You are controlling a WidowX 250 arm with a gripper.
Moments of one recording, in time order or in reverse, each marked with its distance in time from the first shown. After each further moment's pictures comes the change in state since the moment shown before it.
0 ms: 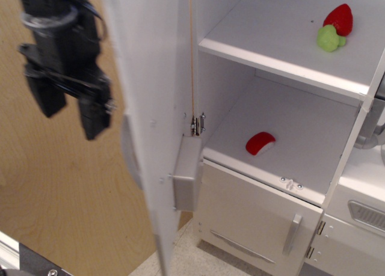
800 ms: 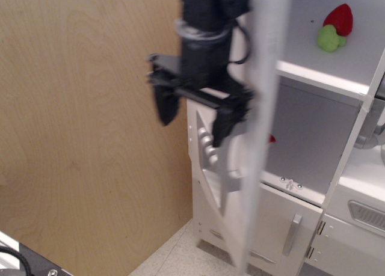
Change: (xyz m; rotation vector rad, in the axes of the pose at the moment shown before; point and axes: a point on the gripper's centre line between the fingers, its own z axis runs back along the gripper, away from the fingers) arm 0.066 -0.095 -0.011 0.007 0.027 0.056
